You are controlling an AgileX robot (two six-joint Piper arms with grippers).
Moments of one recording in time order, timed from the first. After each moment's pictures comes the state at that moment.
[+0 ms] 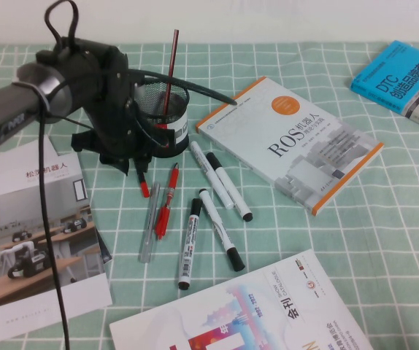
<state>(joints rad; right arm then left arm) 0.07 -0.02 0.03 0.15 0.35 -0.06 -0.40 2.13 -1.76 0.05 0.95 -0.34</state>
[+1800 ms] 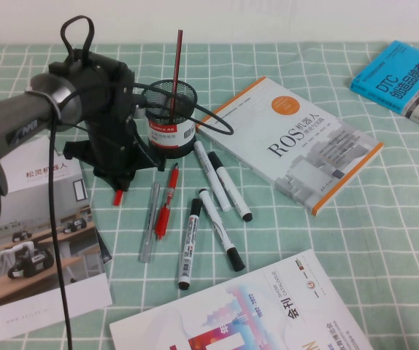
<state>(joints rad) 0.07 -0.02 0.03 0.15 0.35 -0.06 -0.40 2.19 -1.77 0.14 1.04 -0.26</state>
